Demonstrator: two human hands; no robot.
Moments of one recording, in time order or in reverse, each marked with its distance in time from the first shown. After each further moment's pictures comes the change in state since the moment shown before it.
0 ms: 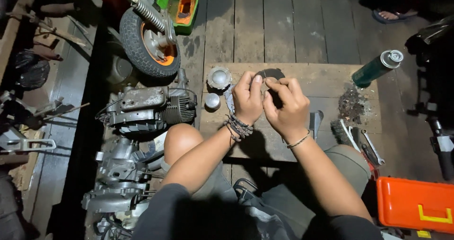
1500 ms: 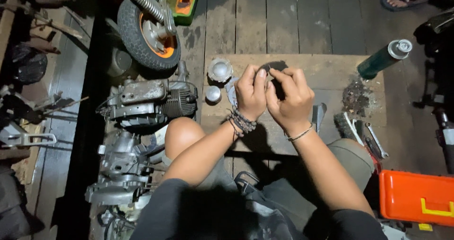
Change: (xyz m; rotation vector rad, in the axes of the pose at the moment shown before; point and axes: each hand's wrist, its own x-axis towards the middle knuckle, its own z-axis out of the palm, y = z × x) left_hand -0.002 0.005 0.005 -0.016 -0.007 0.055; right_hand 0.007 -0.001 -0.001 -0.063 0.033 -0.059
